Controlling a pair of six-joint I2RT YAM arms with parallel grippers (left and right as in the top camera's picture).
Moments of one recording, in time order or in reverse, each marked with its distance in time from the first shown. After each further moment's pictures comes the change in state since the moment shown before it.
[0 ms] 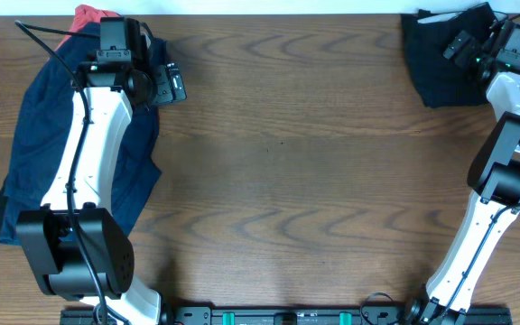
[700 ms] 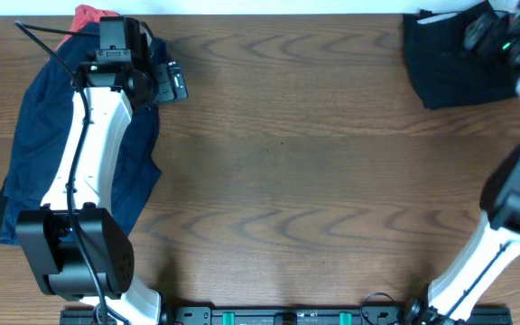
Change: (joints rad) left arm 0.000 0.000 0.000 0.011 0.048 0.000; right arm -0.016 -0.404 -0.064 -0.232 -0.026 -0.177
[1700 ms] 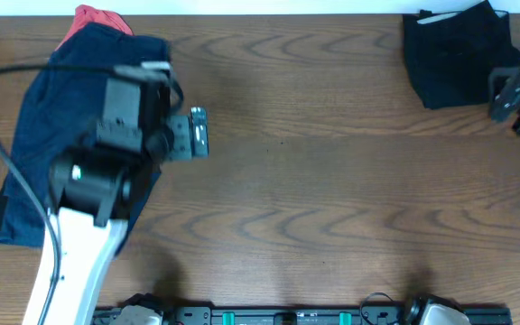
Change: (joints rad) left arm -0.312 -0.555 -0.082 -0.293 -0.226 -0.033; right arm 0.053 -0.901 -0.128 -0.712 -0.062 -0.111
